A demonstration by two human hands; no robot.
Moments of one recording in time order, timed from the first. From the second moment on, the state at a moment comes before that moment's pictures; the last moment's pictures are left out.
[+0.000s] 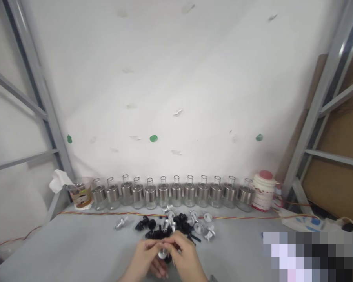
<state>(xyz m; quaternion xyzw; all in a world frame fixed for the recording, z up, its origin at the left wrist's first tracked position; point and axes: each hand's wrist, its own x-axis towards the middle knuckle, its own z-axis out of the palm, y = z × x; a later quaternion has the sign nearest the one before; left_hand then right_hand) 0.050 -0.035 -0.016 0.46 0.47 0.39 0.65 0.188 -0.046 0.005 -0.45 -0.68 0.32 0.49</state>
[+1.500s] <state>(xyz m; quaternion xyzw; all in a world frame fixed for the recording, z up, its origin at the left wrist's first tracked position) 0.044 -0.032 0.007 0.42 0.44 0.47 0.64 0.243 -0.008 0.001 -0.58 -0.59 0.26 0.50</state>
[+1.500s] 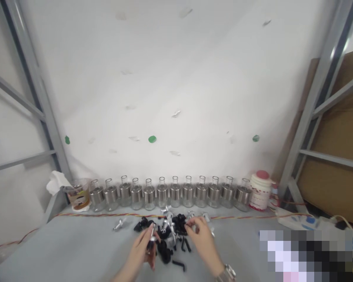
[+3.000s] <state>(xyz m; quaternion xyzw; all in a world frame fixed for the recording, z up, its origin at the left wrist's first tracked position) 0.045 -0.047 -0.005 0.70 0.45 0.34 0.43 0.191 -0.044 -0.003 -0.29 -0.31 0.76 0.49</state>
